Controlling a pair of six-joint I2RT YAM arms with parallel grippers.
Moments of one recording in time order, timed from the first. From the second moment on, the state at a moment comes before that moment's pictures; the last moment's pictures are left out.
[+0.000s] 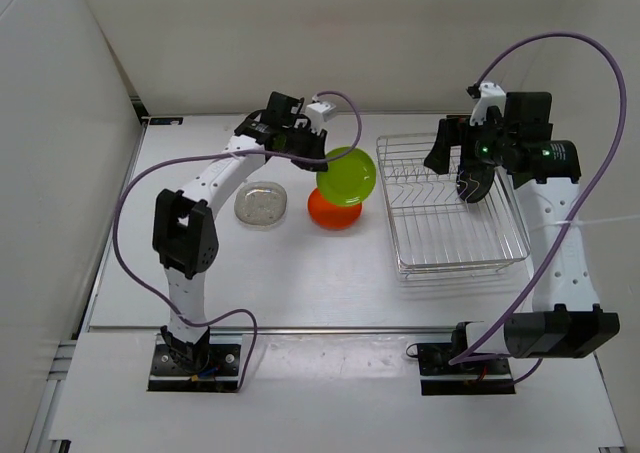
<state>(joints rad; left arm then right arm) -0.49 1.97 1.84 -0.62 0.51 0.08 0.05 1.34 1.64 -0.99 -0.41 -0.05</state>
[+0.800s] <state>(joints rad) -0.40 2.24 1.93 -0.69 0.50 0.16 0.05 1.27 1.63 -0.98 -0.41 -0.05</state>
